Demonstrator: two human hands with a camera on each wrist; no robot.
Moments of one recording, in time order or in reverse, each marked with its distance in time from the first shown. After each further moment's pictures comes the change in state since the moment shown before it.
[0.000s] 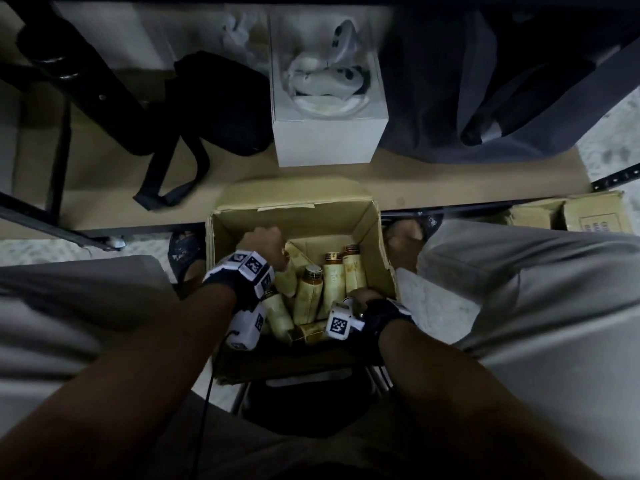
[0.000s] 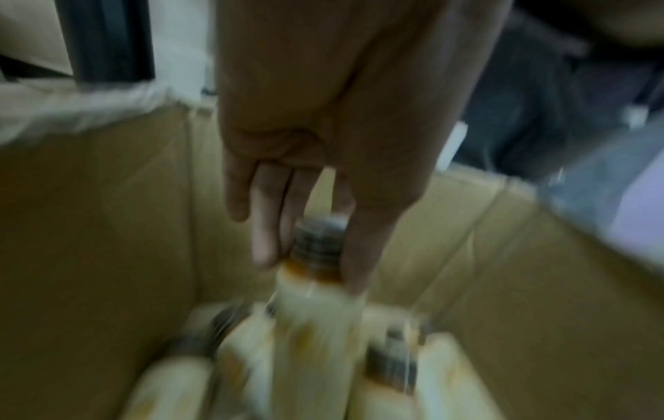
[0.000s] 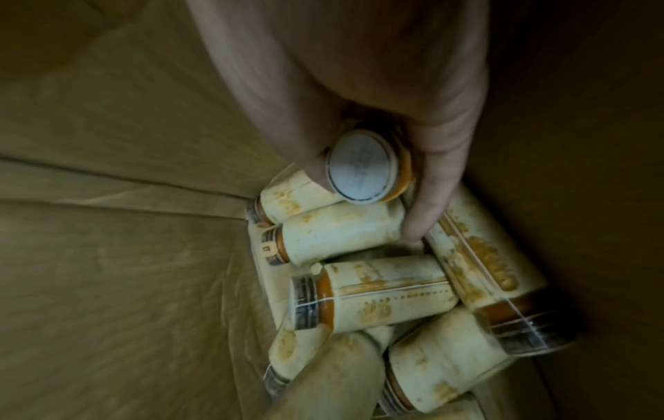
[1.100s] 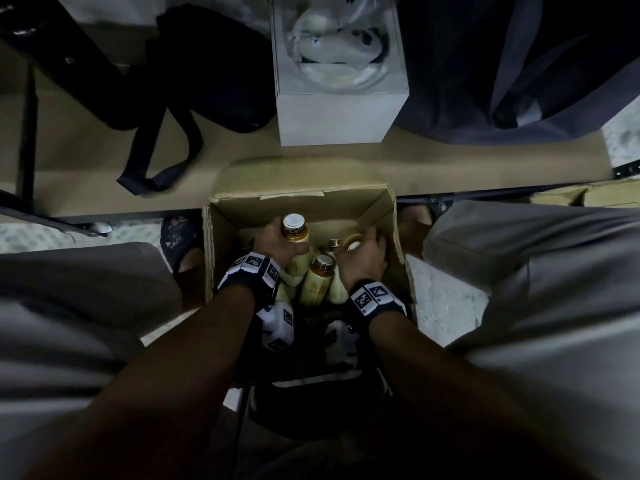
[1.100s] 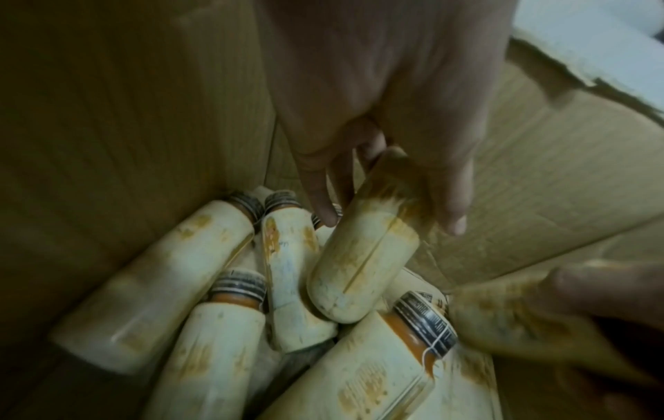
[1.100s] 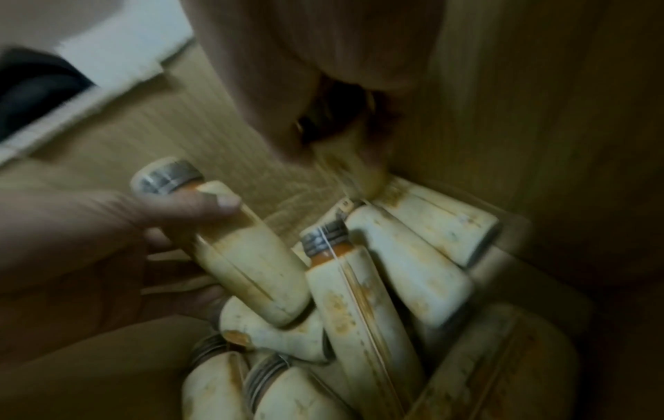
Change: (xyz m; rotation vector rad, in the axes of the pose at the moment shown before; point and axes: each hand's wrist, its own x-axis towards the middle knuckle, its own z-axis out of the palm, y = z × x) left_hand 0.029 -0.005 0.055 -0.824 0.068 -0.098; right_hand -0.012 -0.054 0.038 -0.170 0.541 -0.514
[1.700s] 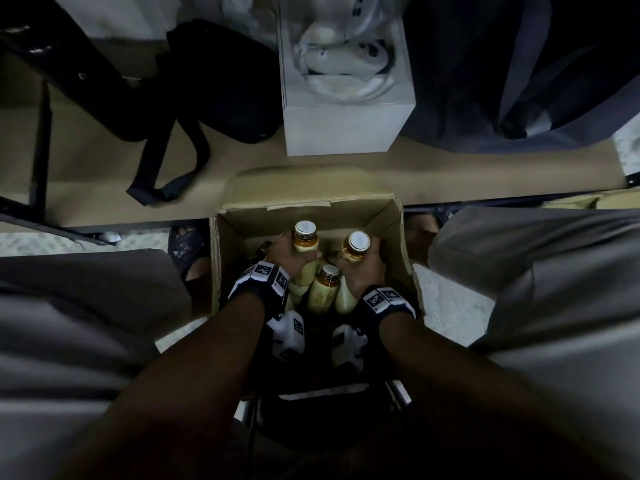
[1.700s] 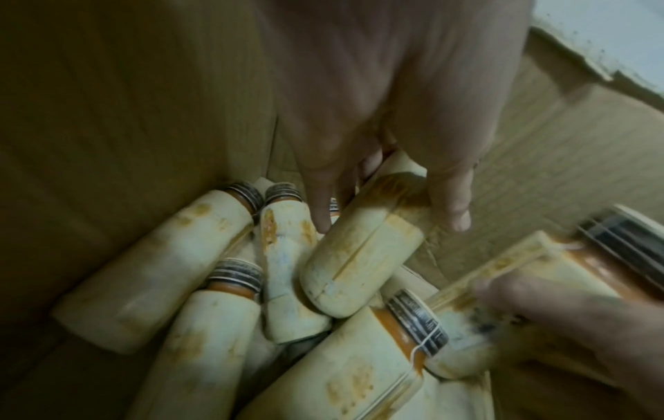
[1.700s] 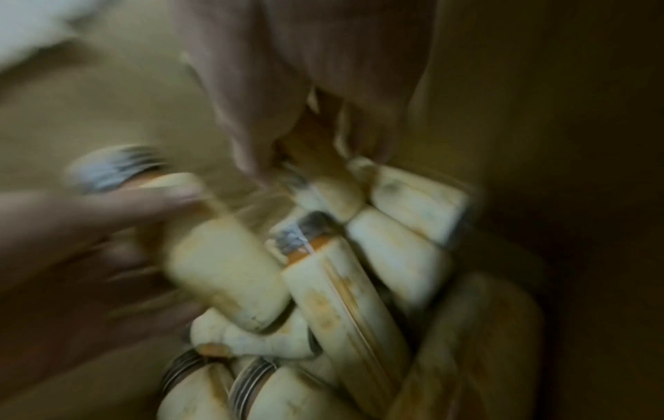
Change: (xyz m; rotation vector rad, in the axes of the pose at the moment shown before) left_hand 0.003 -0.003 0.011 -0.127 -0.058 0.007; right_hand 0.018 0.019 0.013 0.223 -0.132 -0.019
